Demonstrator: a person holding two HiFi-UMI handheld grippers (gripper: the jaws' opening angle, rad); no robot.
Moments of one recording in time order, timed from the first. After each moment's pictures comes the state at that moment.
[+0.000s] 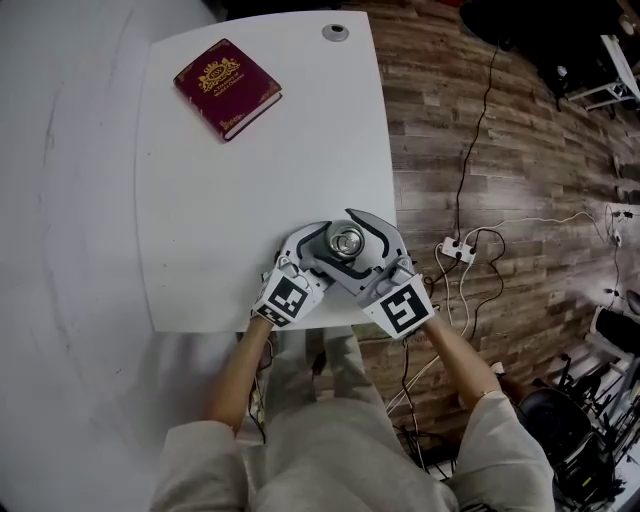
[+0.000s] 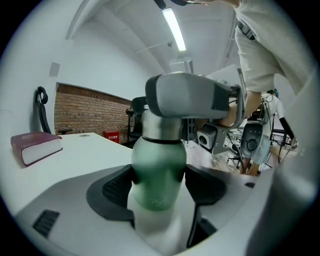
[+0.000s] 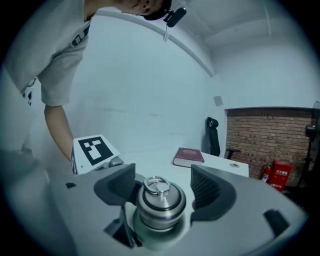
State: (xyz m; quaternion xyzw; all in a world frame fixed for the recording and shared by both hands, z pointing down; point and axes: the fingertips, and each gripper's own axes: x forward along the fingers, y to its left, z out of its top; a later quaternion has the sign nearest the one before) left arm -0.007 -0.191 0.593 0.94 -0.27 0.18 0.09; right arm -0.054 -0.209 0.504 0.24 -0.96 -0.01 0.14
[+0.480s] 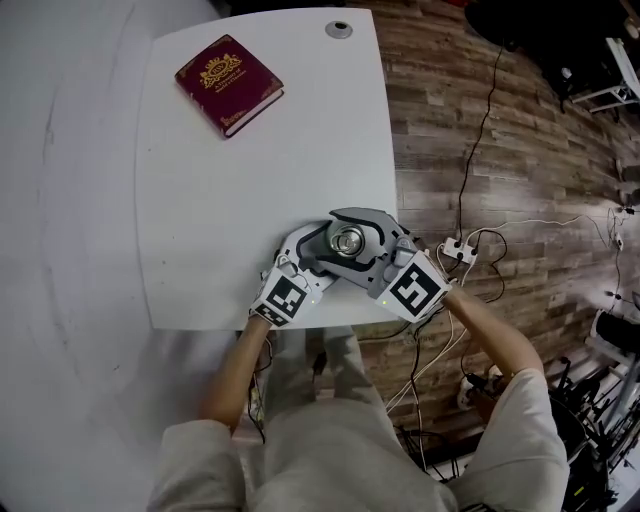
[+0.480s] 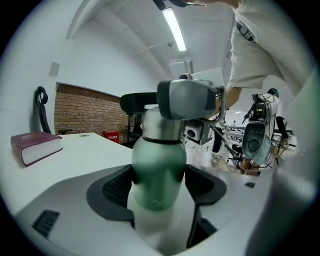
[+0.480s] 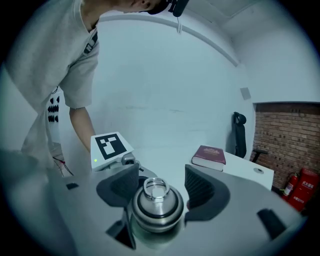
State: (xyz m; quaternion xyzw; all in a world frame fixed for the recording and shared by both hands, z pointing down) left arm -0.006 -0.191 0.592 0.94 -0.27 0.18 0.10; right arm -0.064 -0.200 0.506 0.09 -0.98 -0.02 0.18
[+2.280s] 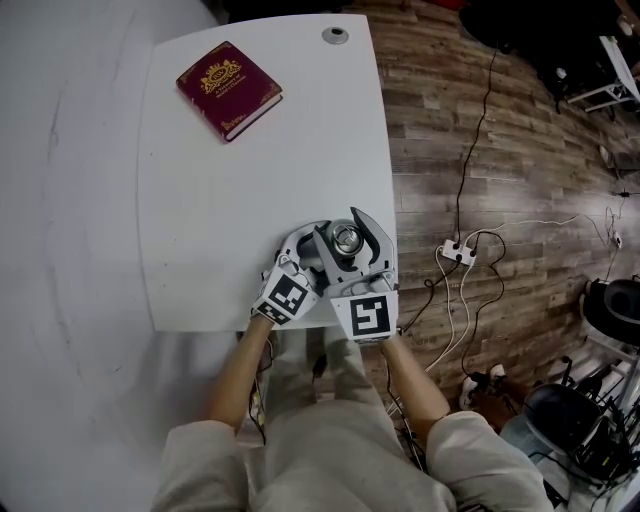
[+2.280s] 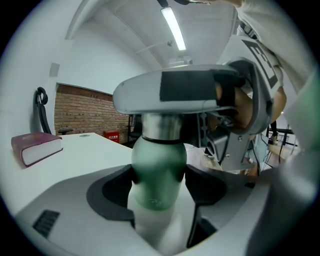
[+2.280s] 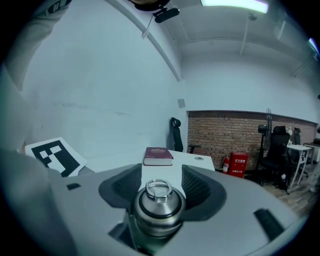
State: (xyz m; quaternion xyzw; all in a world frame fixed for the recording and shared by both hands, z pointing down) left arm -0.006 -0.191 0.593 0.94 -0.27 0.18 0.09; right arm -0.041 -0.234 0.504 0.46 -0.88 0.03 0.13
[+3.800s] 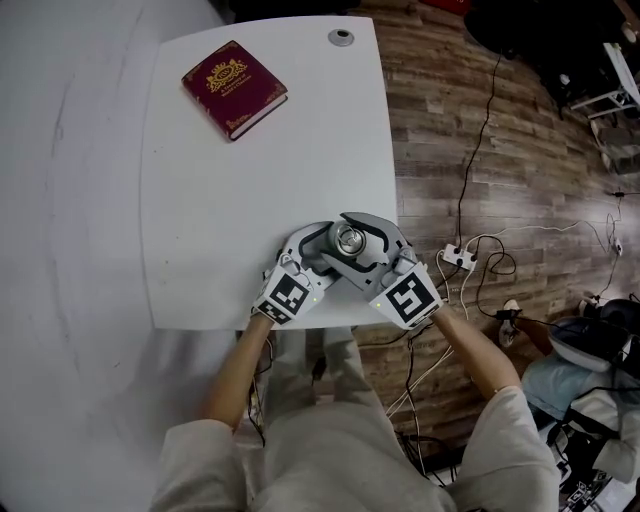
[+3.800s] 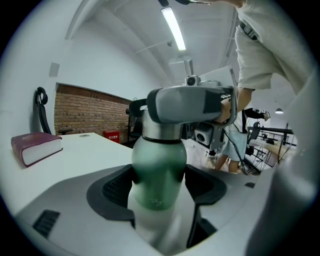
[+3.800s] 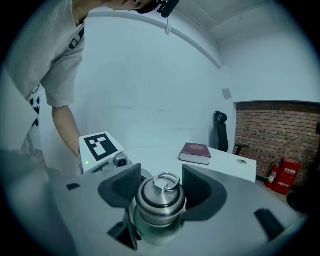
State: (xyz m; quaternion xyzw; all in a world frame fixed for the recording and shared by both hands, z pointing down) left arm -0.007 -0.191 0.593 0.94 -0.27 0.18 0.09; right arm -0.053 -0.205 0.512 0.19 -0.97 0.01 0.18
